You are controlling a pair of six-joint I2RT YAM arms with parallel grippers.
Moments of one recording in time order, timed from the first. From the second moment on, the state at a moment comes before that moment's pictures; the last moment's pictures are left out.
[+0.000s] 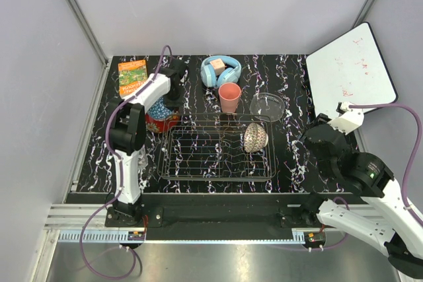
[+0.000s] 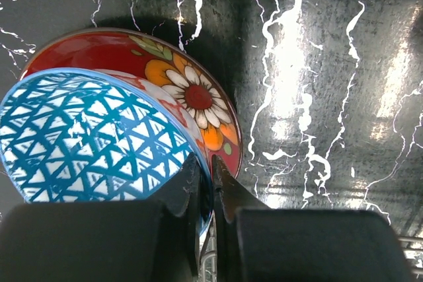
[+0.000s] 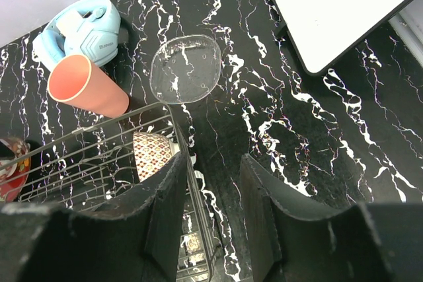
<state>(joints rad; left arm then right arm) -0.32 2.10 1.73 -0.90 -0.16 -0.26 0.82 0.70 1.11 -1.04 0.90 0.84</state>
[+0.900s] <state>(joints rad) -0.64 1.34 1.49 -0.73 0.69 -0.40 0.82 0.70 1.11 -1.05 0.94 0.84</state>
